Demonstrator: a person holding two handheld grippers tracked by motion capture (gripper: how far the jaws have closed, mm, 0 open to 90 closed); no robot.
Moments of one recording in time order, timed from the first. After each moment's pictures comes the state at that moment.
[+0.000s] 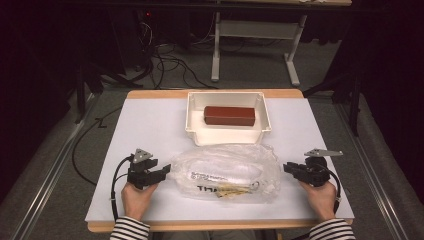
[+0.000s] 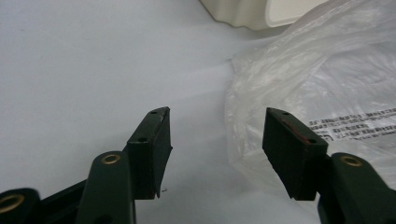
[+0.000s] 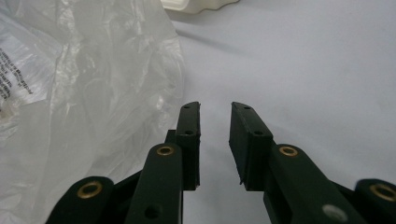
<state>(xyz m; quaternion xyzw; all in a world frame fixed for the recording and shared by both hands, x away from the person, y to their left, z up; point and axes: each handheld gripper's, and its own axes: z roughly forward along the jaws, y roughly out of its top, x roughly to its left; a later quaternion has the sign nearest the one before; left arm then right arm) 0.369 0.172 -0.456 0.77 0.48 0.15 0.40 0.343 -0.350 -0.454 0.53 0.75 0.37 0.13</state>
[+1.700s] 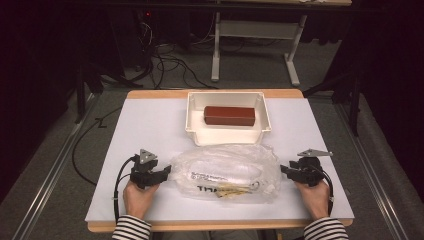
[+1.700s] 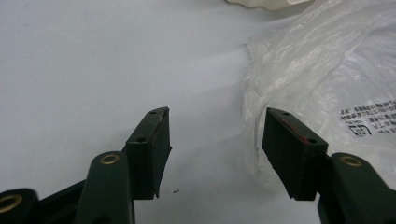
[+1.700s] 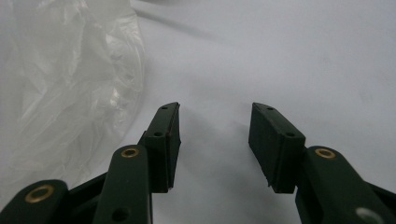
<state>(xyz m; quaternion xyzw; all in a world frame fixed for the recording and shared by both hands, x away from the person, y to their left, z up) 0.372 0.165 -0.465 0.78 0.48 0.17 0.36 0.352 -0.340 -0.470 0.55 0.75 0.32 0.18</state>
